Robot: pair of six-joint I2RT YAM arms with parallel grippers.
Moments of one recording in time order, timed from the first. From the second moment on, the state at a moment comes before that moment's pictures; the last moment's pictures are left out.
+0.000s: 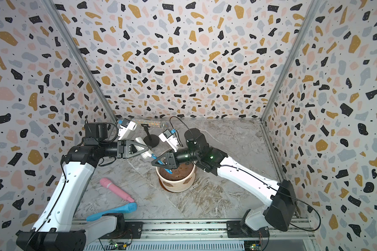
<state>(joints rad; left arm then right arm) -0.02 1.15 1.29 -0.84 1.49 -0.20 0.91 1.43 1.32 -0.16 -0.79 0.58</state>
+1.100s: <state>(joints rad) 0.02 1.19 1.19 -0.73 1.16 -0.43 1.13 1.60 1.56 -0.50 0.14 -0.10</state>
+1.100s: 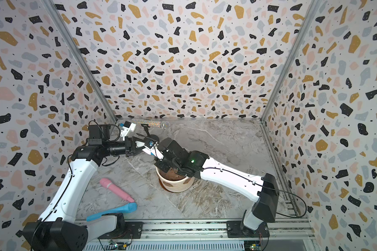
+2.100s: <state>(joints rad) 0.03 1.16 1.19 -0.68 1.38 -0.33 0.91 1.52 1.27 0.21 -0.81 1.02</state>
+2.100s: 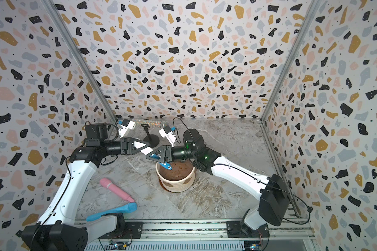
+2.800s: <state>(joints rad) 0.09 1.13 1.18 -0.68 1.41 -0.28 0.92 1.33 1.27 -0.53 -0.70 0.44</state>
